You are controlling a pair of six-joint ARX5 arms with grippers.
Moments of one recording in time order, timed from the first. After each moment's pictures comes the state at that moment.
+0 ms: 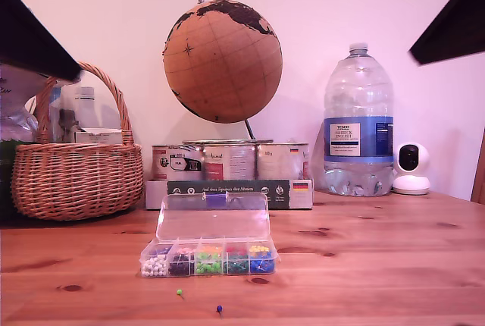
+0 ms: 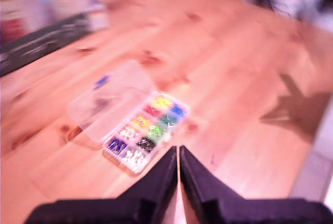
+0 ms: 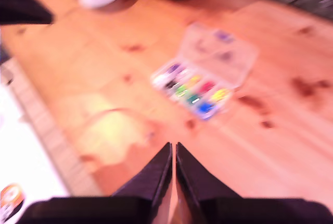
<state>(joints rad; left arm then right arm) -0.60 0.80 0.59 -0.47 0.35 0.36 0.56 0.61 0.51 -0.47 -0.36 -0.05</state>
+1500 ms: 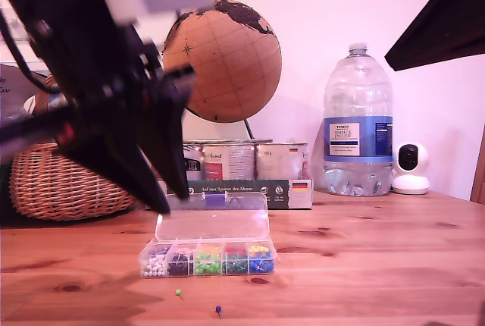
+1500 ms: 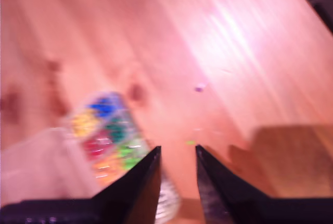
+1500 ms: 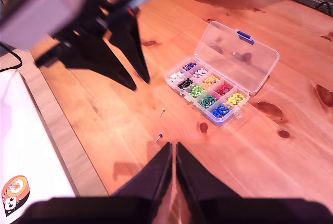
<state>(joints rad) -0.77 1.50 0.91 -0.57 0.19 1.34 0.59 0.65 0.51 -0.42 -0.36 -0.08</state>
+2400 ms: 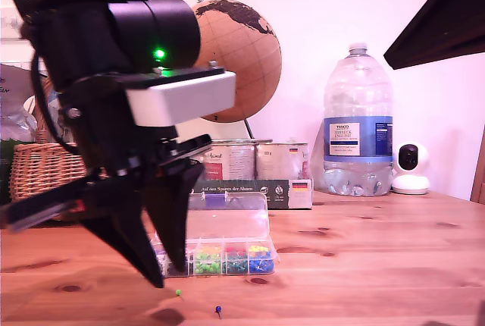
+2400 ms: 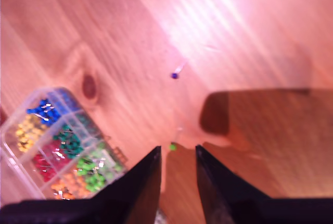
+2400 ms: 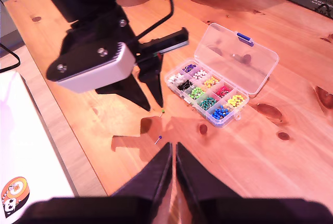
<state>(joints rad) -0.77 1.67 0.95 -0.52 0.14 1.42 0.59 0.65 0.51 -0.41 -0.36 -0.08</state>
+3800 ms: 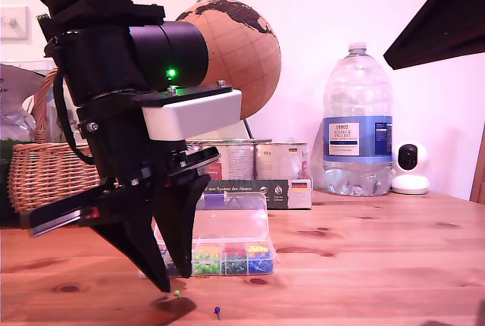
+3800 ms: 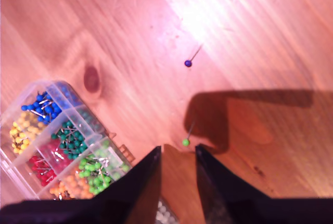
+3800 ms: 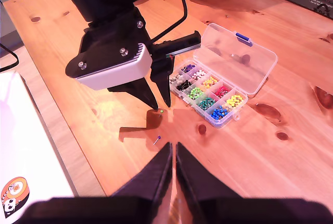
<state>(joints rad) -0.74 1.74 1.01 -0.55 0.16 1.47 0.59 0.65 0.51 -0.41 -0.36 -0.08</state>
